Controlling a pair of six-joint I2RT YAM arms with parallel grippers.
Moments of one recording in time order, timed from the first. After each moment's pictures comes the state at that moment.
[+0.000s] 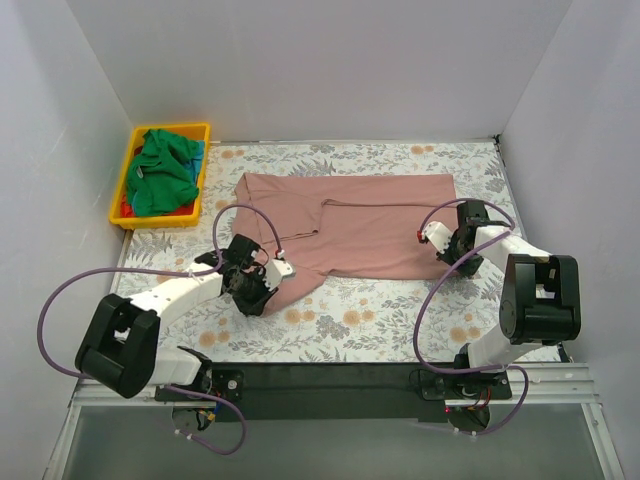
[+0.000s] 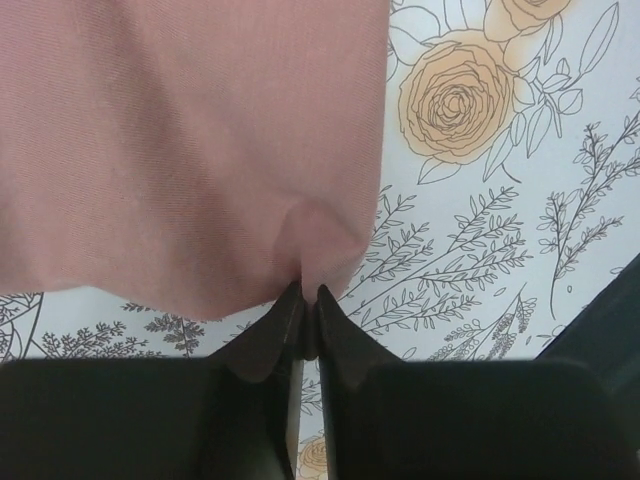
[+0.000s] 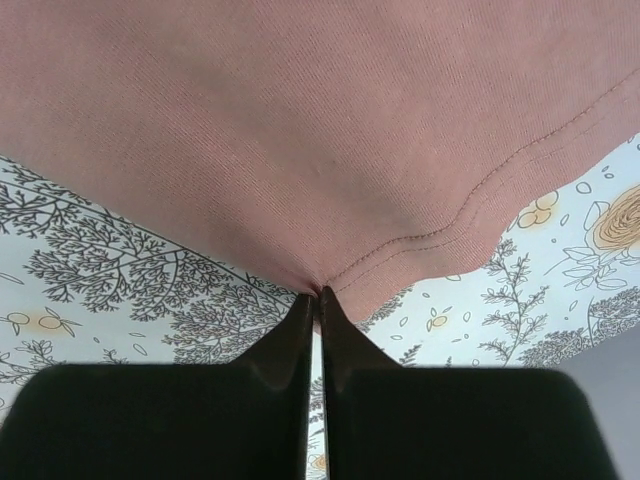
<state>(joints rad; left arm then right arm) -0.47 1.32 0.65 -0.61 0.32 0.50 -0.01 1.56 0.85 -0.61 0.01 -0.96</state>
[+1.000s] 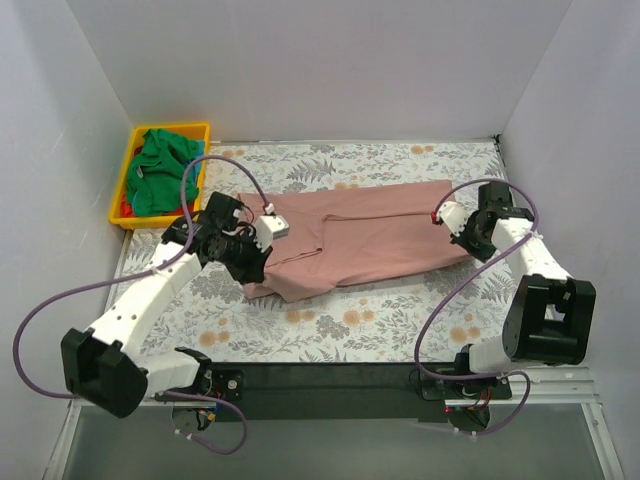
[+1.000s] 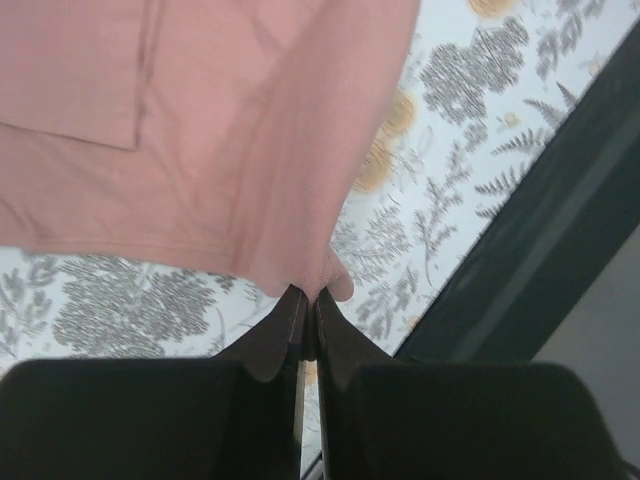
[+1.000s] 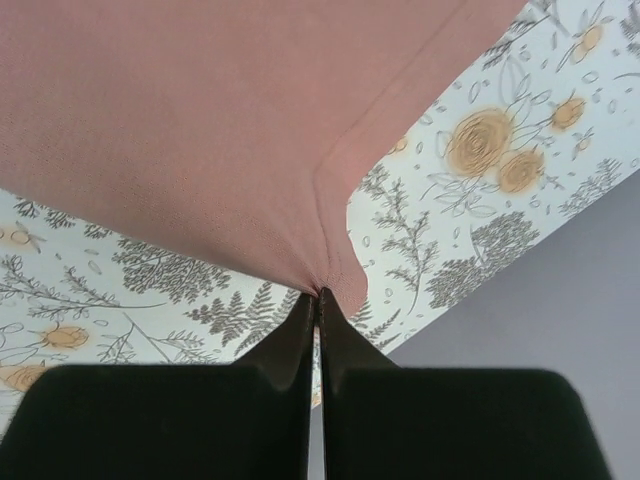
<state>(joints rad) -0.42 1.18 1.06 -1.02 0.44 0.44 -0.08 1.42 0.97 -0.76 -0.02 -1.02</state>
